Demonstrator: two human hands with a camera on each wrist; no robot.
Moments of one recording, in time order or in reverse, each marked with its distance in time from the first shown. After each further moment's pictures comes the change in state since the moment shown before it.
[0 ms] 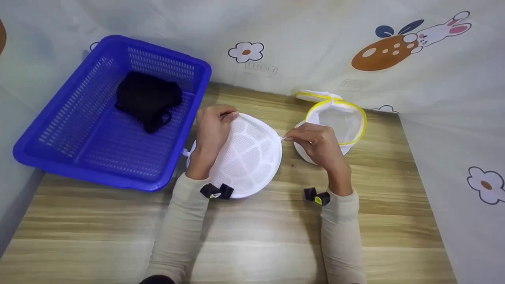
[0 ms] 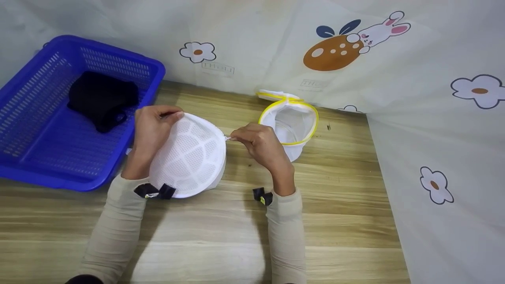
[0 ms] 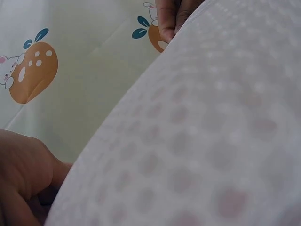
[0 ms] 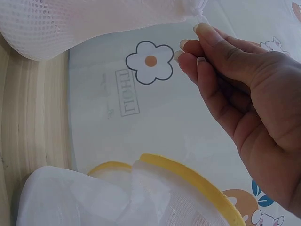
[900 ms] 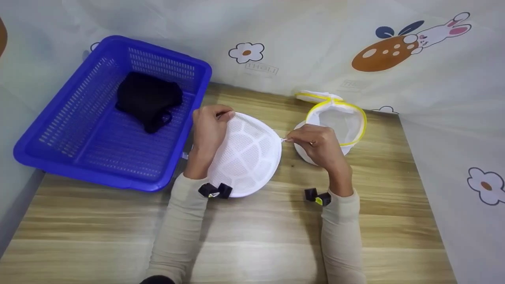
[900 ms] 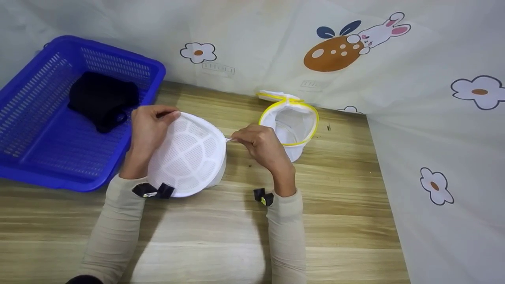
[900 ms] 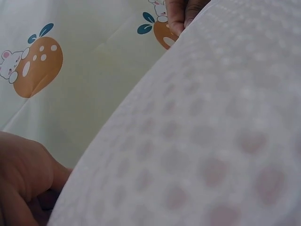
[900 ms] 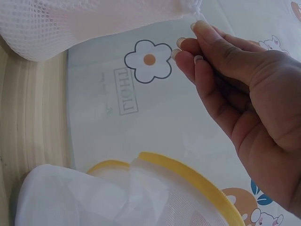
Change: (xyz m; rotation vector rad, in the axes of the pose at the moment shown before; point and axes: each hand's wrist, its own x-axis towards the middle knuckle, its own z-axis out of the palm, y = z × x) left_hand 0.001 0.000 -0.006 0.006 0.013 -0.102; right_hand 0.000 -0.001 -0.001 0.009 -0.016 -0.008
